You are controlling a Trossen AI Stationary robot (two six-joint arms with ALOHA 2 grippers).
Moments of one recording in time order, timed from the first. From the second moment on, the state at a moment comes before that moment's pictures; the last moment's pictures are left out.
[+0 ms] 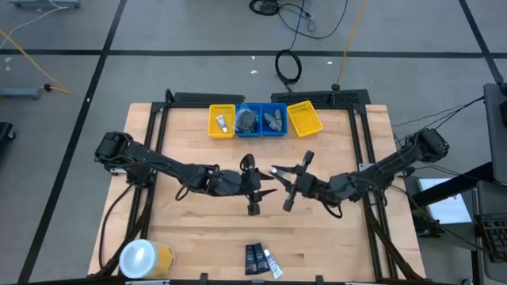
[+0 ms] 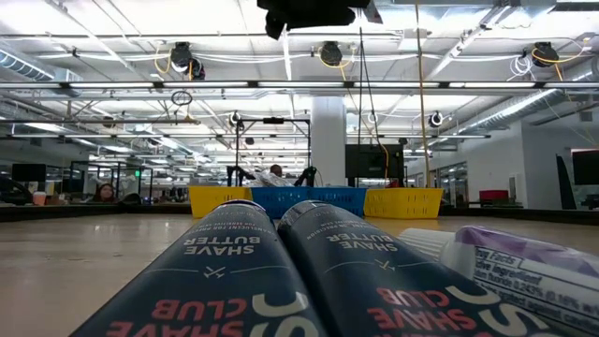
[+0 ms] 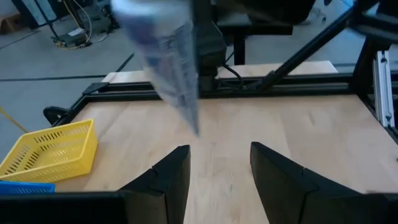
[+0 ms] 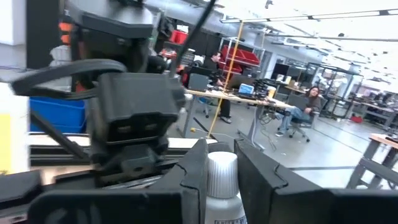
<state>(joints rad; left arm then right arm) -0.25 1.67 1.17 0.20 -0.37 -0.01 0.45 1.38 0.86 0.66 0.84 -0.30</state>
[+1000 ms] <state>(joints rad) -0.18 1.68 1.17 0.29 -0.40 -0.06 0.43 1.38 0.86 0.75 0.84 -0.36</state>
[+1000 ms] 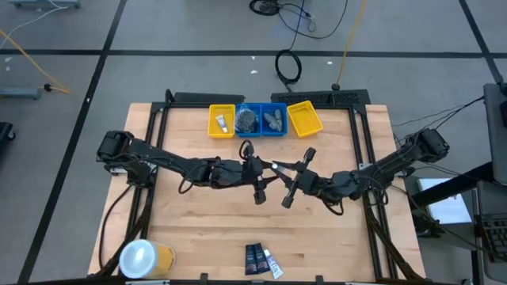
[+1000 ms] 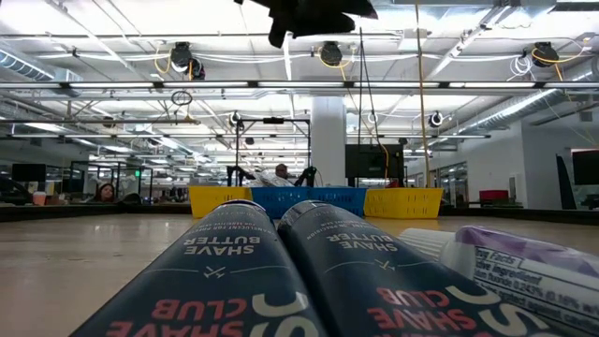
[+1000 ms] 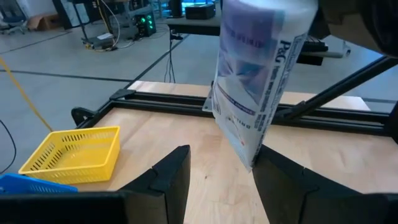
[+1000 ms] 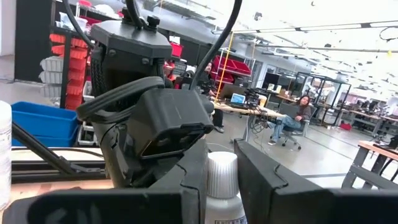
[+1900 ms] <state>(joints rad) -0.19 1.68 1.17 0.24 -0.43 -0.06 0.43 1.38 0.86 0.75 0.84 -0.39</state>
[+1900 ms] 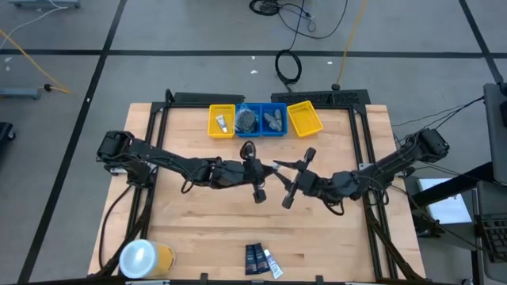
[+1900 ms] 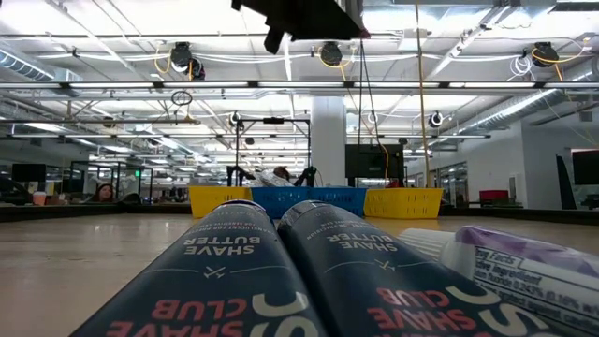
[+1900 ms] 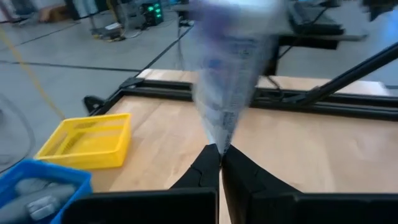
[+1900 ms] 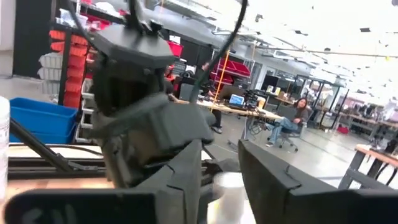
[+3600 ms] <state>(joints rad) 0.46 1.59 1.17 -0.65 -0.29 -0.41 0.58 1.38 0.86 0.68 0.84 -0.45</state>
